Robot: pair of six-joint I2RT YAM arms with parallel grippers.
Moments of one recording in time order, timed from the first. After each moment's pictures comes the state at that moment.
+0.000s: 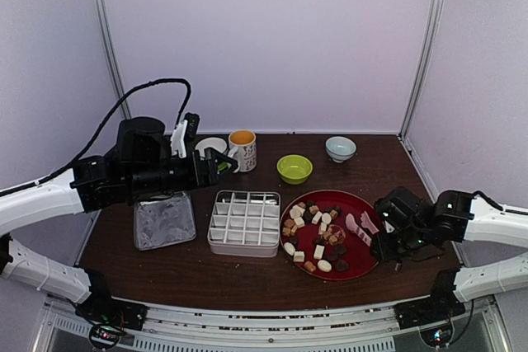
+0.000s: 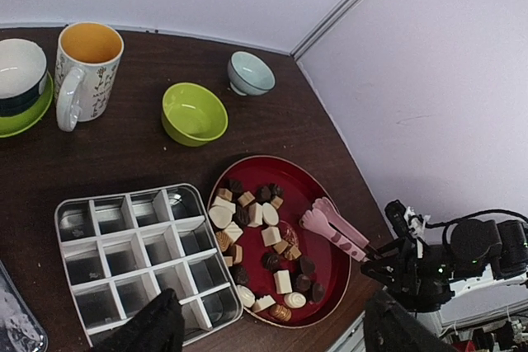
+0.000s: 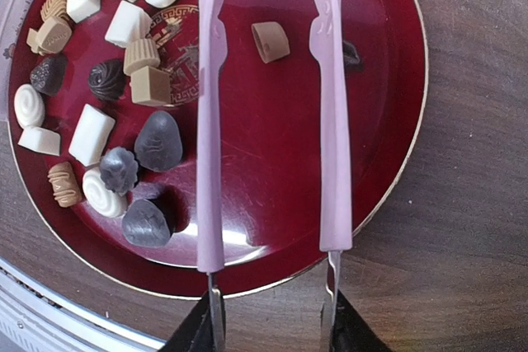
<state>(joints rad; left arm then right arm) -0.93 1.14 0.99 -0.21 -0.04 -0.73 0.90 0.95 0.66 -0.90 0.21 0.73</state>
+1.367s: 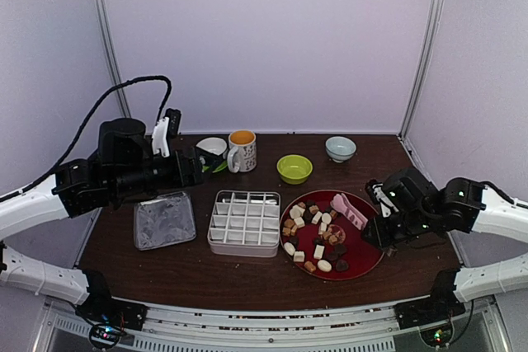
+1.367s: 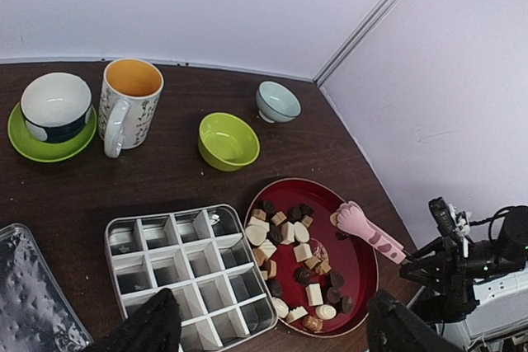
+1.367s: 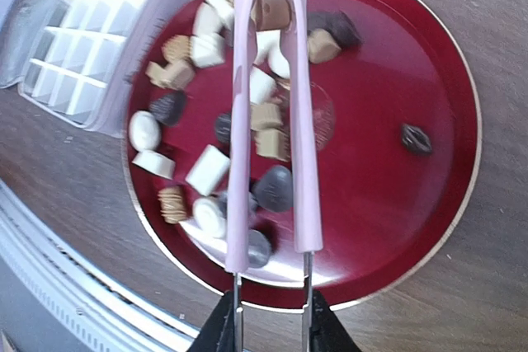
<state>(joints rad) -0.92 1.03 0.96 -0.26 -0.15 -0.65 0.90 0.94 0.78 -0.84 0.14 0.62</state>
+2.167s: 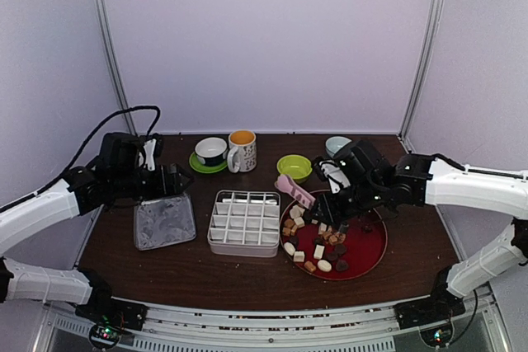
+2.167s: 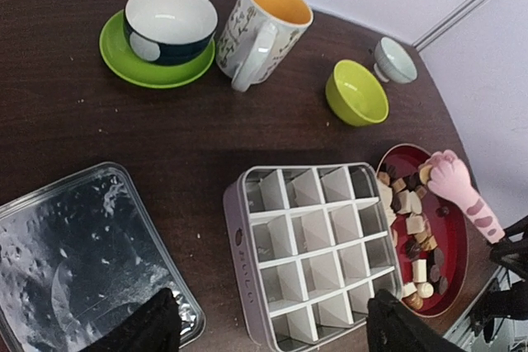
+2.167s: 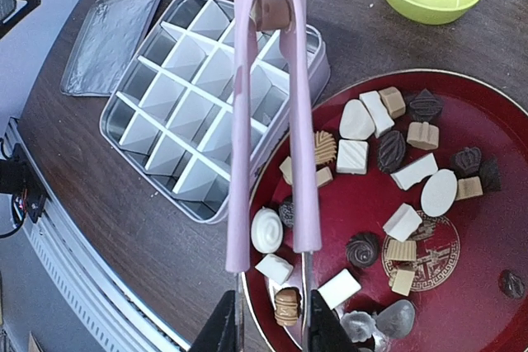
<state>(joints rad) -0.54 1.04 0.78 -0.33 0.11 -0.53 0.92 1.34 1.04 -0.56 -0.02 0.49</state>
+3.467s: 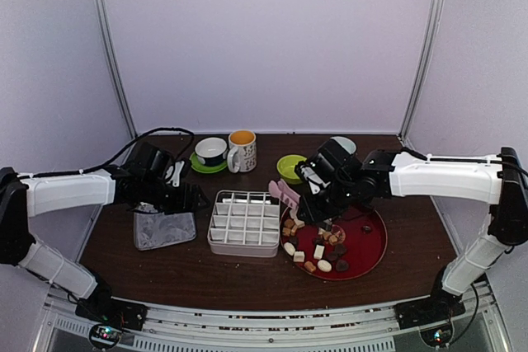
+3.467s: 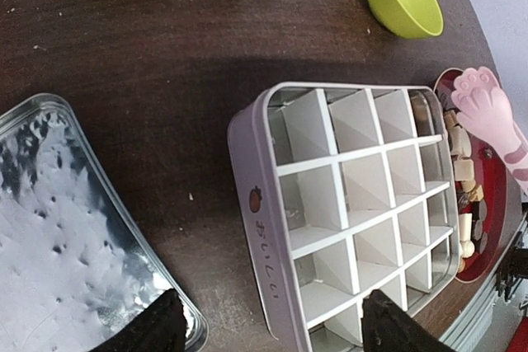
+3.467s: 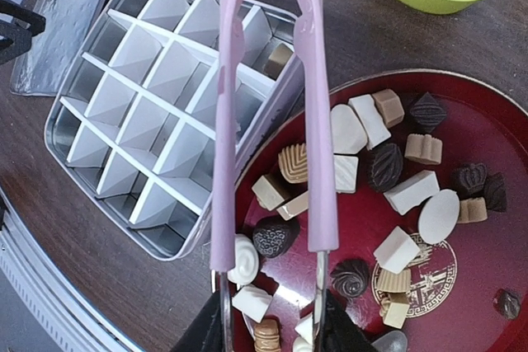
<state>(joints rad) -0.52 1.37 0.80 -0.29 0.25 -0.47 0.92 1.57 1.18 -0.60 0.04 0.47</state>
